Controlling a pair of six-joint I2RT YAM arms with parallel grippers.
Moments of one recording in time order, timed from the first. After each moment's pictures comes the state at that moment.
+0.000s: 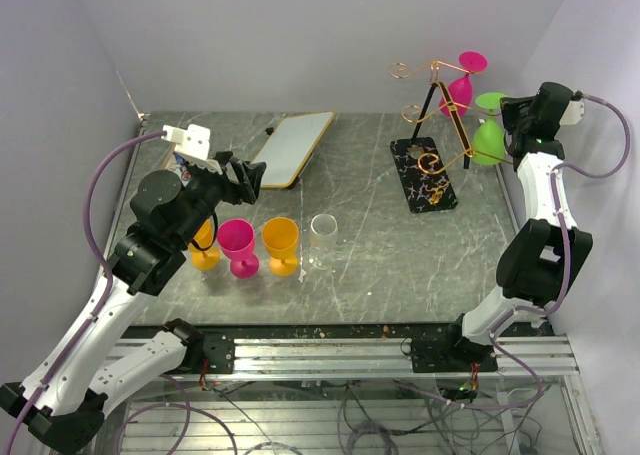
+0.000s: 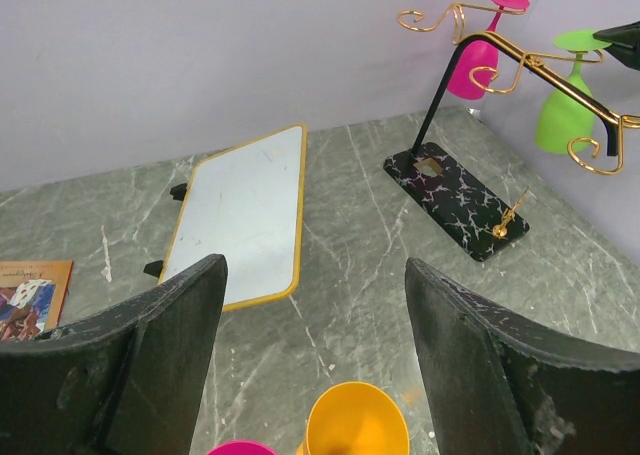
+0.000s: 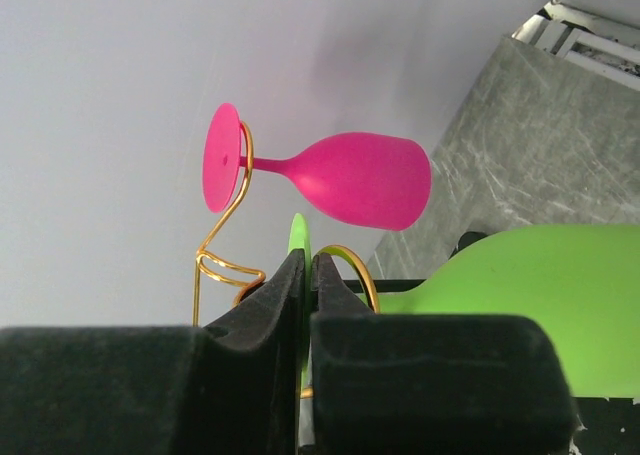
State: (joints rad) left arm -0.55 0.82 1.06 -0.21 -0.11 -0.14; right arm -0.29 1.70 1.54 -0.09 0.01 1.05
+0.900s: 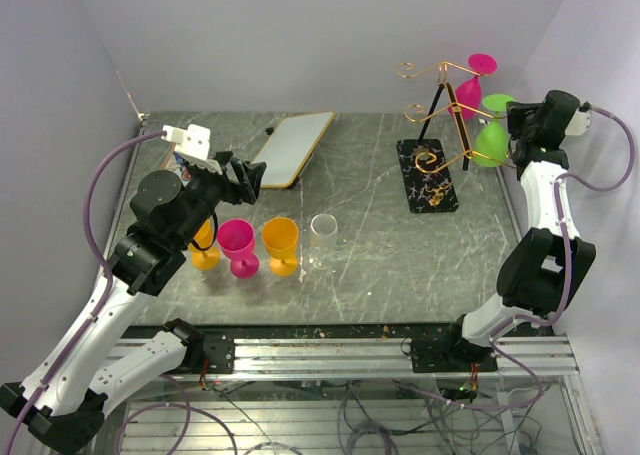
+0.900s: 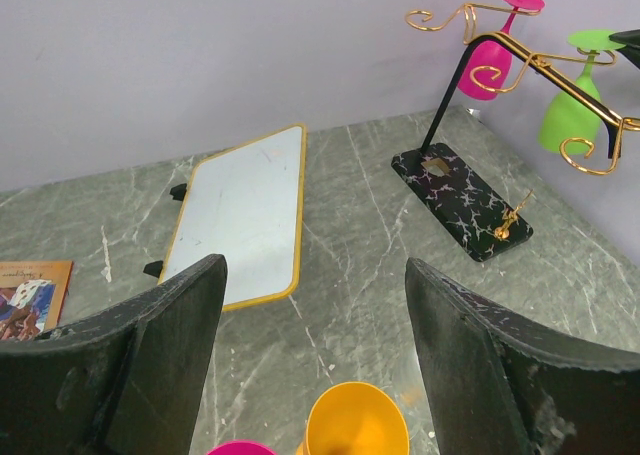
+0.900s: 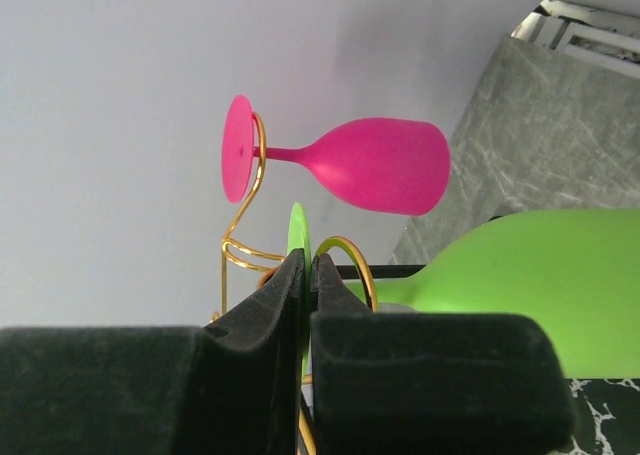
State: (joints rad) left arm -0.56 0.82 1.06 -0.21 -0.11 -0.14; right arm -0.31 1.63 1.44 -0.06 0.02 1.13
